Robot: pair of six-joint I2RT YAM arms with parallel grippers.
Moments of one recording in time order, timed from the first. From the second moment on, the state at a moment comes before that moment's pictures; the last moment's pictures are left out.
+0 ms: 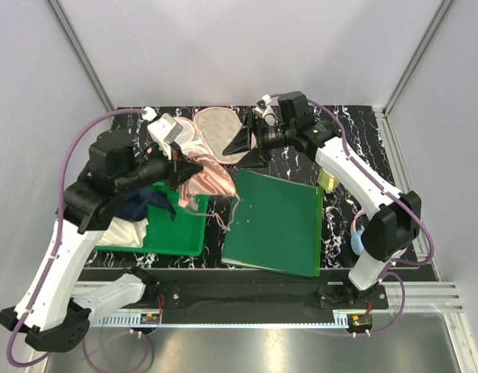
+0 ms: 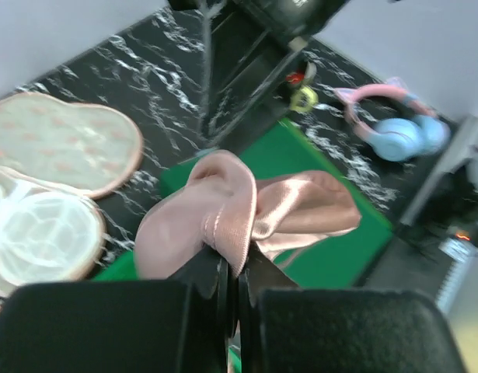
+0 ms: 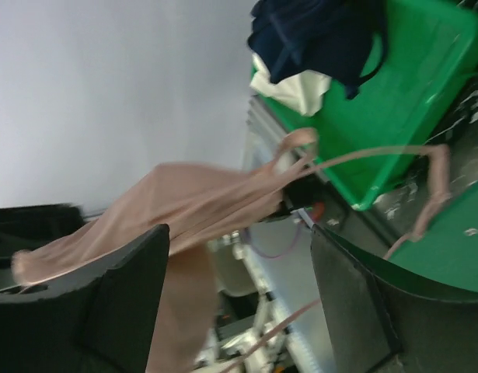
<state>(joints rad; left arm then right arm) -0.49 0.98 1.38 -0.70 0.40 -0.02 0.54 1.70 1.67 -0.50 -0.83 1.03</state>
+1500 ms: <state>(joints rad) -0.45 1.09 1.62 -0.89 1.26 -0.40 0.72 1.33 0.99 0.82 -1.40 1.01</state>
